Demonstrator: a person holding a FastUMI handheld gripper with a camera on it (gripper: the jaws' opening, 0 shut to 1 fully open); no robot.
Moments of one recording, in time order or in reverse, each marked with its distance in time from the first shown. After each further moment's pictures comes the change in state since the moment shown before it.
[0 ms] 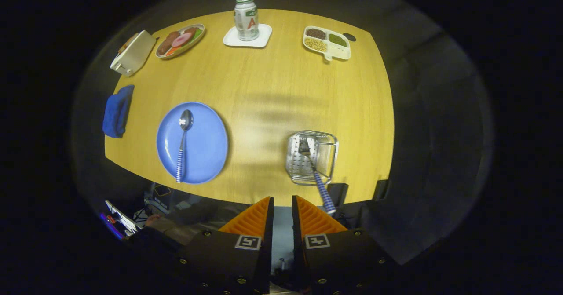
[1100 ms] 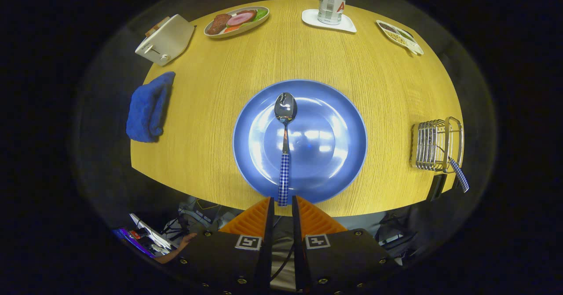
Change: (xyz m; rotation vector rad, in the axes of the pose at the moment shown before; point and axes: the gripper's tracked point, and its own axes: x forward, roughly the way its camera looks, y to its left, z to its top) arm 0.076 0.179 -0.010 0.031 0.004 0.161
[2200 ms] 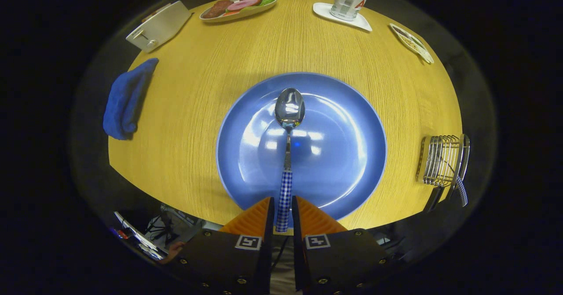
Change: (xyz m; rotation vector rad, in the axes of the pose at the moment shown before) arm 0.052 -0.003 0.014 -0.056 0.031 -0.099
